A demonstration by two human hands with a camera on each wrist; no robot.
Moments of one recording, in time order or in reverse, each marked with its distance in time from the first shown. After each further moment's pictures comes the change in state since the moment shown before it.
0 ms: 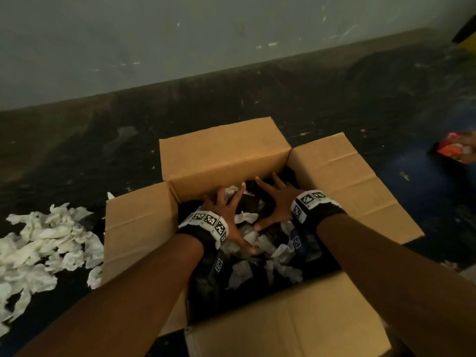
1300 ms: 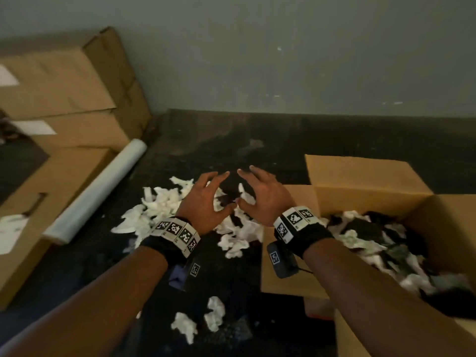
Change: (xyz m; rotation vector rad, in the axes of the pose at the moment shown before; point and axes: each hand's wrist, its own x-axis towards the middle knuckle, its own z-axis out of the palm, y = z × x) left_hand -0.265 -0.277 0.027 -0.358 0.937 -0.116; right_hand -0.067 -0.383 0.021 0.051 0.661 -0.631
